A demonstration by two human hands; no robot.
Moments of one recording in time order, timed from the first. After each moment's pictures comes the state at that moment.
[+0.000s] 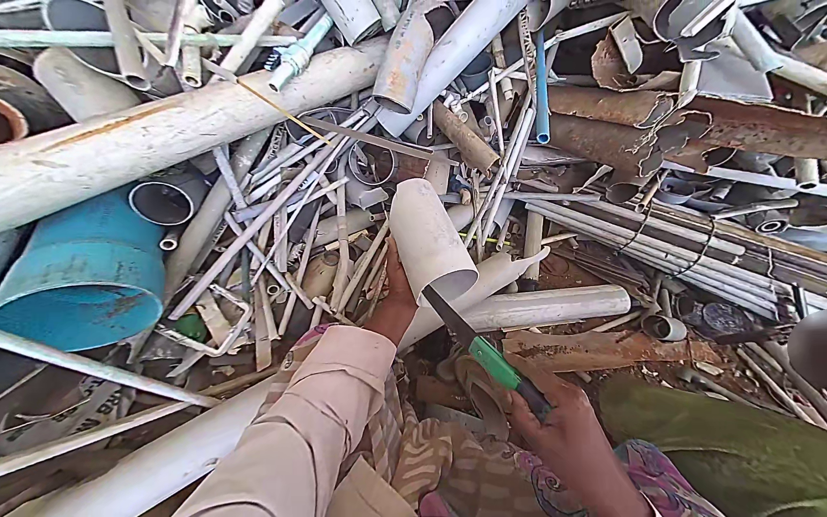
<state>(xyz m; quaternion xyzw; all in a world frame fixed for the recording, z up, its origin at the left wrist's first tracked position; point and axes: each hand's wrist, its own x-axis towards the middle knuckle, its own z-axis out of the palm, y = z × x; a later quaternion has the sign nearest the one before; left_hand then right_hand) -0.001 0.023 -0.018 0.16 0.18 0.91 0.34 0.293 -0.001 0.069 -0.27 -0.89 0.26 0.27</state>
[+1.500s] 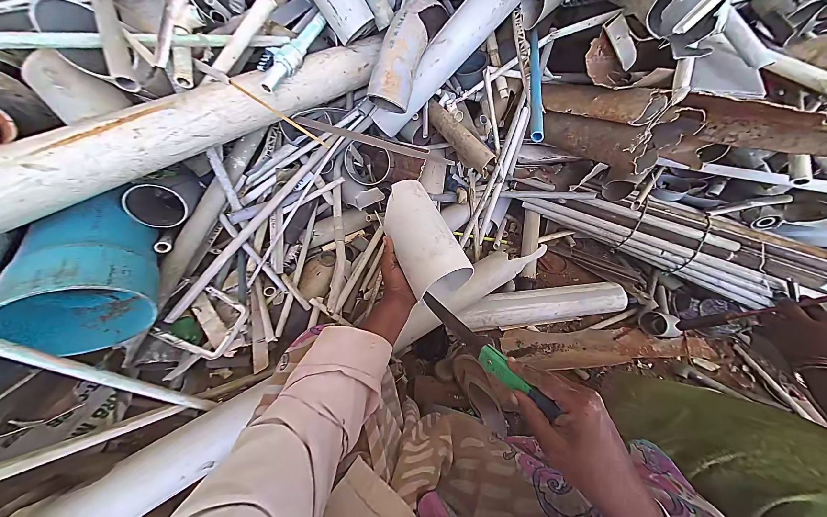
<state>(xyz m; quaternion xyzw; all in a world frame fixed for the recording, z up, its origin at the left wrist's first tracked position) 0.002 0.025 -0.009 0.09 0.27 0.90 0.31 0.308 0.009 0.066 -0.26 -0.90 0.21 0.28</state>
